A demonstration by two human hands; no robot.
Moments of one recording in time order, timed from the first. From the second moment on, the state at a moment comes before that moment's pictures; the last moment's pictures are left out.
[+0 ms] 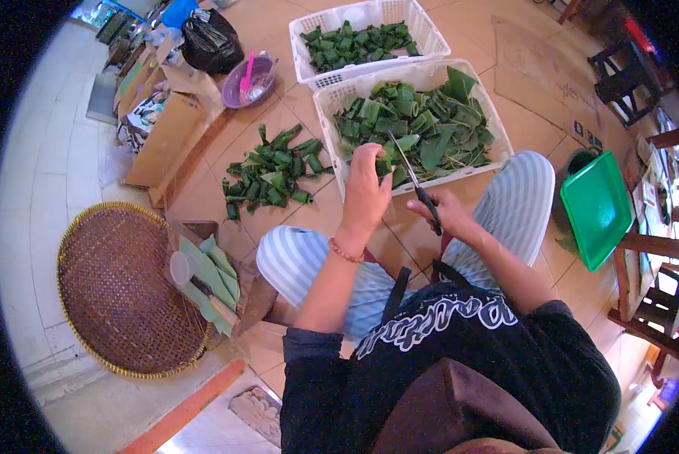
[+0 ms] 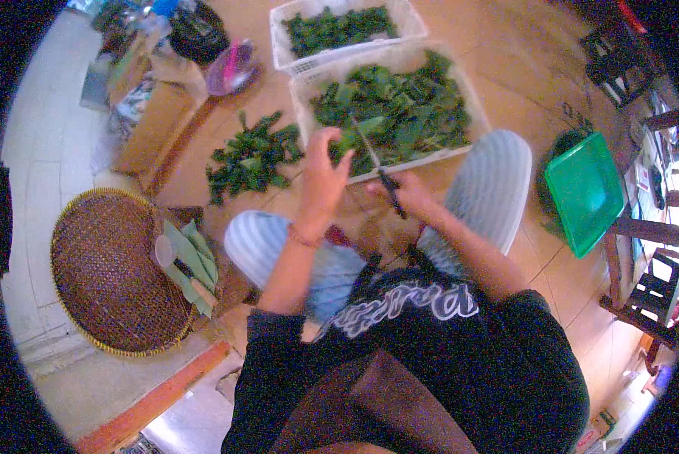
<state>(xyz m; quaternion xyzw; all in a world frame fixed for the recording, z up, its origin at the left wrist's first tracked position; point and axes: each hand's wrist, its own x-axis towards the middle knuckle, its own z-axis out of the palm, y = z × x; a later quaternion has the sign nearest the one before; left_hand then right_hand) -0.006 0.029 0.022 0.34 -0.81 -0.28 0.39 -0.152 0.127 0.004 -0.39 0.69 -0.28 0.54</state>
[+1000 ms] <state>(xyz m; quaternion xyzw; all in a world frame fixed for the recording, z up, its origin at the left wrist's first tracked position) 0.007 -0.179 0.042 0.40 -0.70 -0.48 0.34 -0.164 0.148 -0.087 -0.30 0.70 -0.27 0.58</state>
